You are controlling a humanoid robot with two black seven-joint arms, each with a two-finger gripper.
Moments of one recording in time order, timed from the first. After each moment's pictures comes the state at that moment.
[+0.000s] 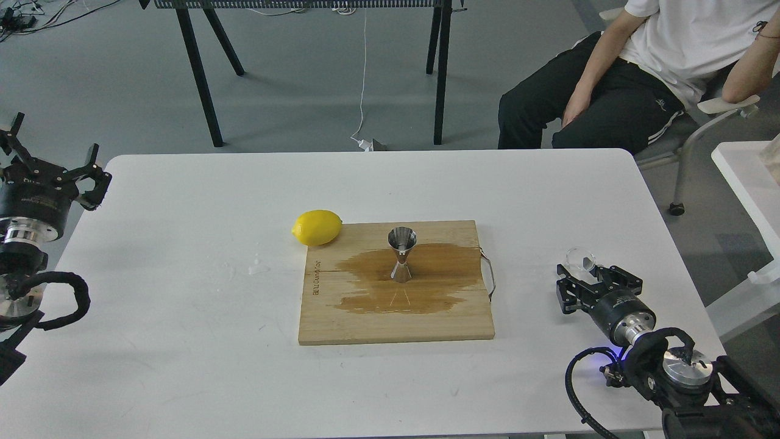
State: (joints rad) left arm -0.48 0.59 -0.85 -0.69 -0.21 -0.49 -0.49; right arm 0.20 -0.17 1.28 0.75 0.38 0.22 -0.21
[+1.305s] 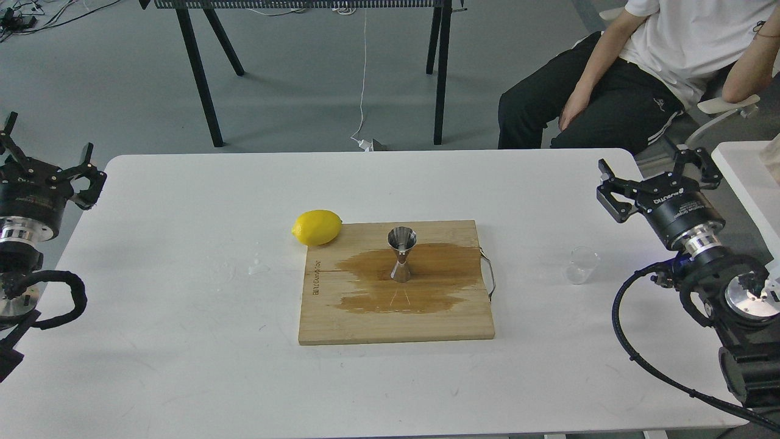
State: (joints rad) left arm -0.48 0.58 -0.85 -0.67 -0.21 -0.49 -0.49; right arm 0.38 -0.36 1.36 0.97 0.27 0.38 -0.15
